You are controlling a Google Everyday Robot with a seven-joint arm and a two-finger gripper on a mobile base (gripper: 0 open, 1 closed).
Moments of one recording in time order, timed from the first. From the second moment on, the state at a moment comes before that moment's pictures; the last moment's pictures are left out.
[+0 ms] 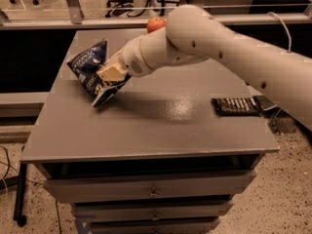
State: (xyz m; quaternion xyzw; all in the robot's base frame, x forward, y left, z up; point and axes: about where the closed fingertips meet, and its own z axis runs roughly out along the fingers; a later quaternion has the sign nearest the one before) arm 0.606 0.128 0.886 -0.54 0.67 0.29 0.42
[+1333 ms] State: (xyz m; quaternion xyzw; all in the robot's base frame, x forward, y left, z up) arm 0.654 0.000 0.919 -0.47 0.73 0.17 0.47
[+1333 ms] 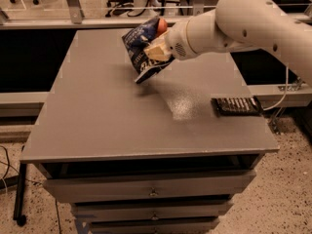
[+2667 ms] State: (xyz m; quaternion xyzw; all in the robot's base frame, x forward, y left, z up) arm 0.795 -0.153 0.940 -0.29 0.76 0.12 0.57
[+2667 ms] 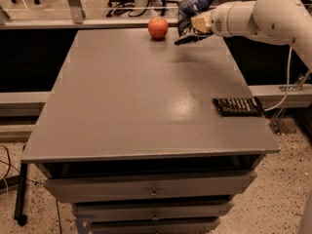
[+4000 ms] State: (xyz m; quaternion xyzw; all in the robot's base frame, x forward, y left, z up) arm 0.857 -0.145 0.897 -0.22 0.78 0.20 0.55
